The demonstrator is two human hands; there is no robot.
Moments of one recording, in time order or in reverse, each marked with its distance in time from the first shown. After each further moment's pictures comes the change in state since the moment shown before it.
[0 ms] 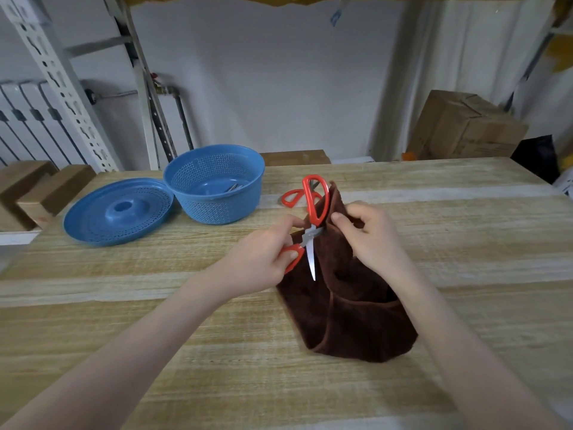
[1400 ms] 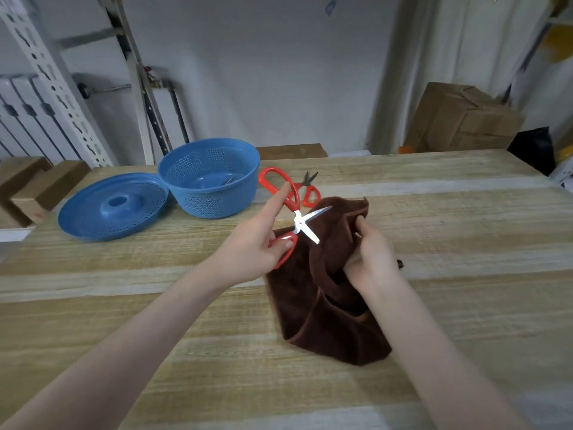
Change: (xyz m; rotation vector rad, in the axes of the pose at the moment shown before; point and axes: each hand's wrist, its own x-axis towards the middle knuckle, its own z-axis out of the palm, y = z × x) left_hand 0.000 -0.006 0.004 -0.264 0.060 -0.087; right_hand -0.013 0.002 0.024 1.175 0.292 0.851
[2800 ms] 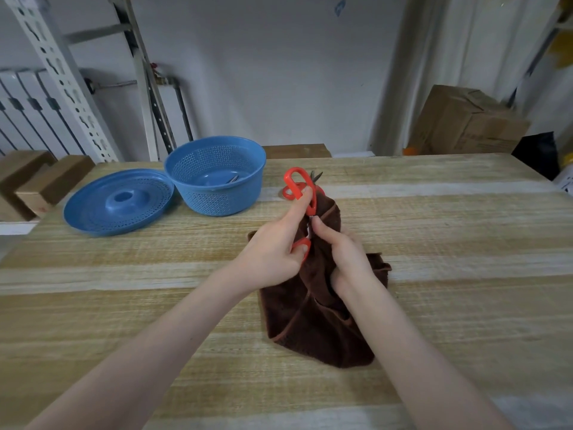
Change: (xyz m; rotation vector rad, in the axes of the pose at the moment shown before) left_hand 0.002 0.012 0.018 0.088 0.037 0.064; right_hand -0.012 0.026 0.014 -0.202 -0.281 -0.064
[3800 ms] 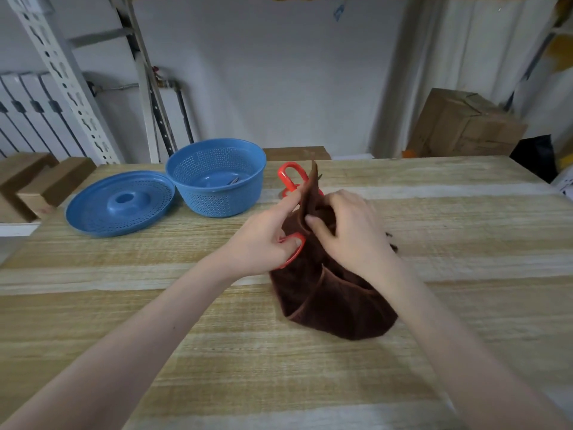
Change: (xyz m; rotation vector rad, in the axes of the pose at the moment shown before) left_hand 0.002 -0.006 -0.022 -0.175 -0.045 0.019; right_hand 0.003 -0.041 -0.006 -1.595 0.064 -0.919
